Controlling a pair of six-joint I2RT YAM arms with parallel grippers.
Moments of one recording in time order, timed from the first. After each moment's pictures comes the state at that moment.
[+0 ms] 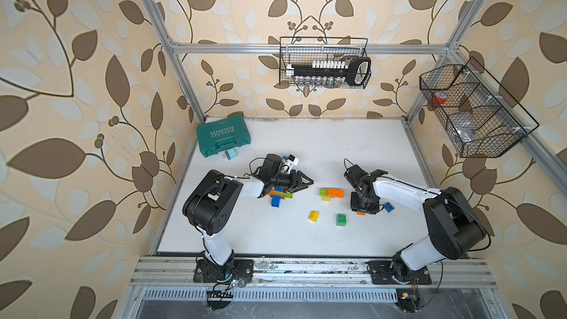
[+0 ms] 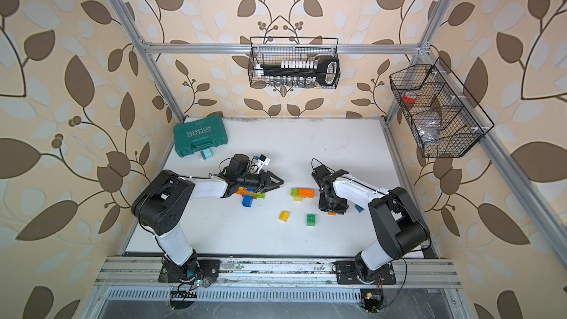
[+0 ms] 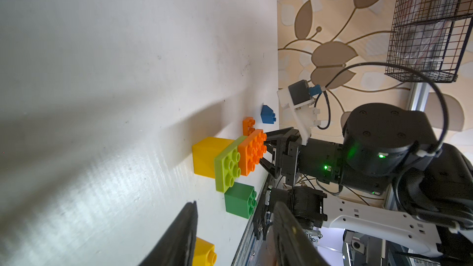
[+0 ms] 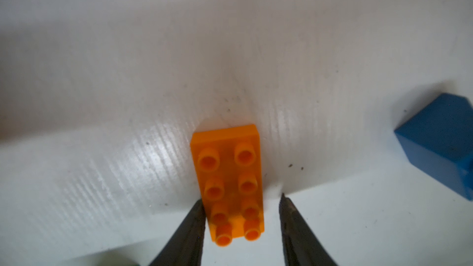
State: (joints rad) left arm -0.45 1.76 0.78 0.38 0.89 -0.89; right arm 0.45 1.56 0.85 -0.86 0.18 0.73
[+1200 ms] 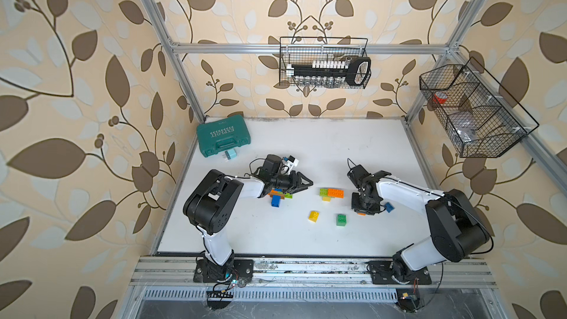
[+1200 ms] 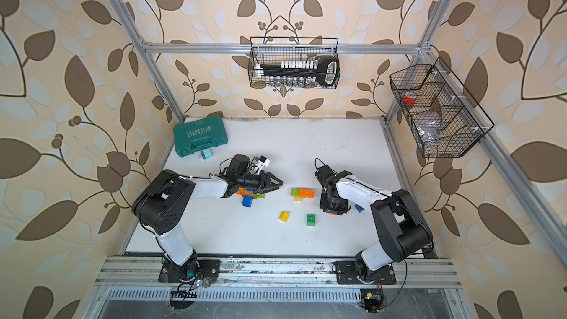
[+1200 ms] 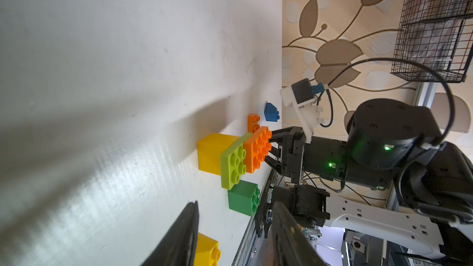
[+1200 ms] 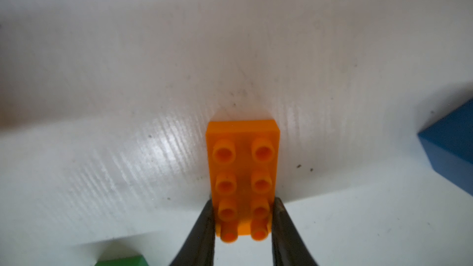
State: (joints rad) left arm -0.44 1.77 0.78 0.35 0.89 -0.88; right arm 0.42 1.53 0.82 -0.84 0.11 0.68
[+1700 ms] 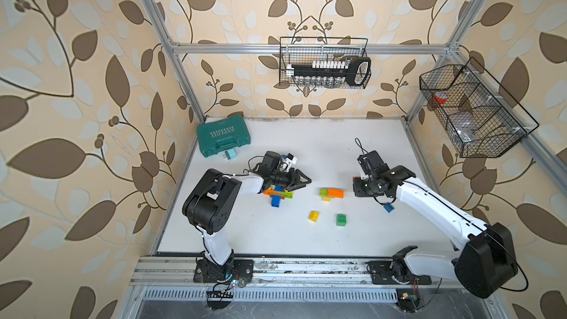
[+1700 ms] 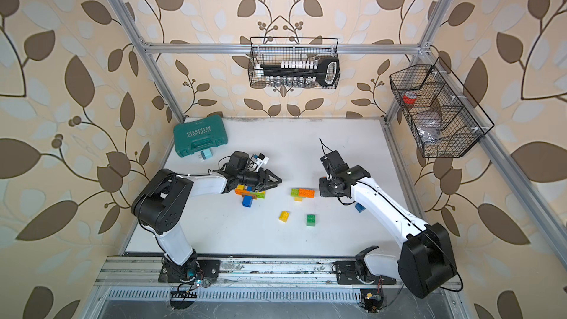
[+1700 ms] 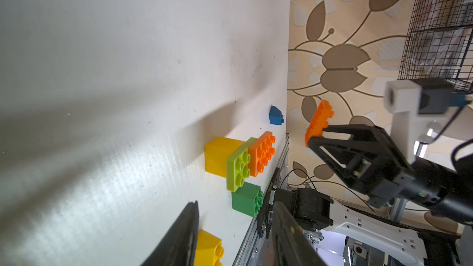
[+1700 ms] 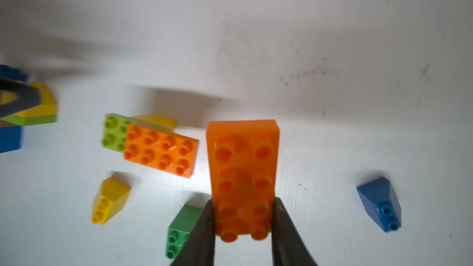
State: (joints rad) left arm -0.42 1.77 0.85 0.22 0.89 -0.82; right arm 0.42 1.27 0.99 -0.84 0.05 0.32
